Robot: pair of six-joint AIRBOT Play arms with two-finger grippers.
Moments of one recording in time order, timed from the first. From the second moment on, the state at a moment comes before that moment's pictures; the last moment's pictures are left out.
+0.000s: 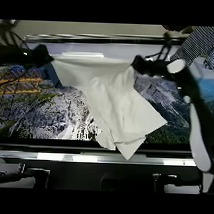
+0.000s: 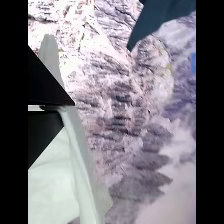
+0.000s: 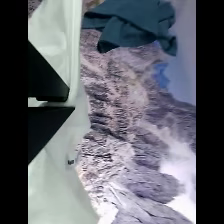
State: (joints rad) left arm -0.02 -1.49 1.68 1.14 -1.07 -1.71; right arm 0.17 -1.65 1.55 -0.80 0.73 1.49
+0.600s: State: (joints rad) left arm -0.02 -1.73 1.68 1.05 -1.14 -1.70; right arm 0.10 -1.69 1.55 -0.84 1.07 1.55
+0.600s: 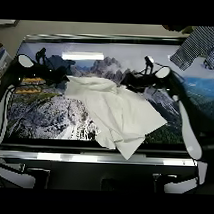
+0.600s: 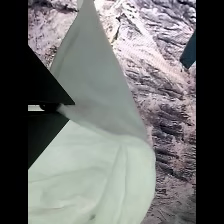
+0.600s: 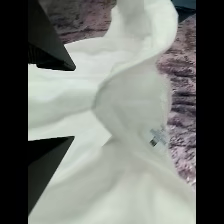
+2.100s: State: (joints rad) left arm -0.02 -1.74 1.68 1.04 -1.29 -1.67; right arm -0.10 -1.21 0.56 -0.81 0.99 1.52
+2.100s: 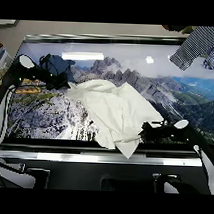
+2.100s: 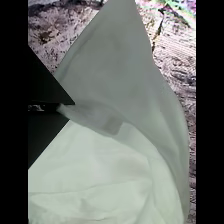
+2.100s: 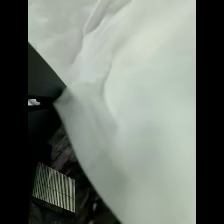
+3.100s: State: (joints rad) left arm -0.04 -1.74 1.68 1.04 -1.37 -1.67; right arm -0.17 -1.54 1.50 -1.22 1.22 1.66
